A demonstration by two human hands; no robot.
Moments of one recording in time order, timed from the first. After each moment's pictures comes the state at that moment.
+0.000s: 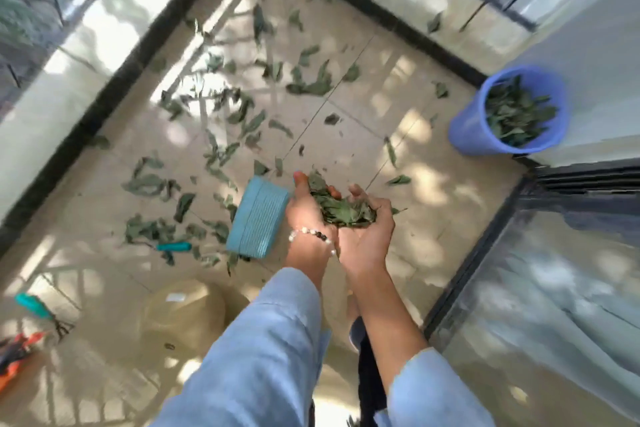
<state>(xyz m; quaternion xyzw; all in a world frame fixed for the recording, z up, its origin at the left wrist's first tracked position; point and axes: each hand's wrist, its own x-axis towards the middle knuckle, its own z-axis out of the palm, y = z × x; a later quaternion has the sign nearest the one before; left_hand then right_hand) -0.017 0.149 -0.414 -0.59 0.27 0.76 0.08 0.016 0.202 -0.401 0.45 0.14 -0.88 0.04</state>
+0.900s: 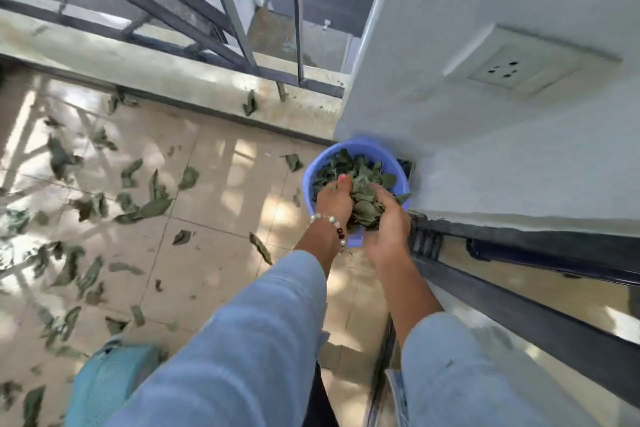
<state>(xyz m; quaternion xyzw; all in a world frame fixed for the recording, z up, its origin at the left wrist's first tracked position) -0.253 0.592 -0.529 -0.35 0.59 0.59 0.42 -0.204 0.646 -0.523 0.61 0.27 -0.74 -0.07</state>
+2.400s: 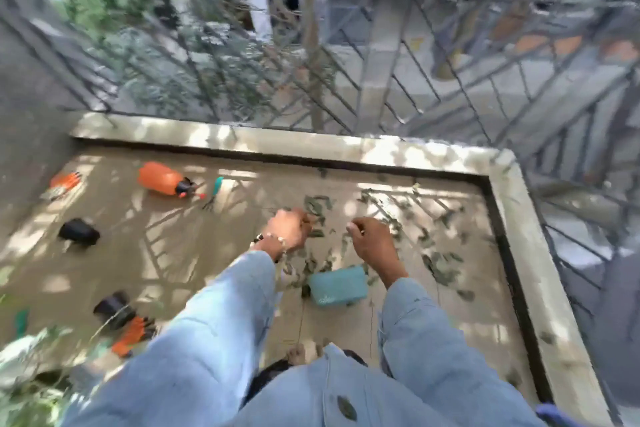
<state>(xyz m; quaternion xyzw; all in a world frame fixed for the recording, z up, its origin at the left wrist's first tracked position) 0.172 -0.066 -0.110 -0.47 0.83 0.30 0.09 0.022 0.046 -0.131 -0.41 0.83 -0.25 0.28</state>
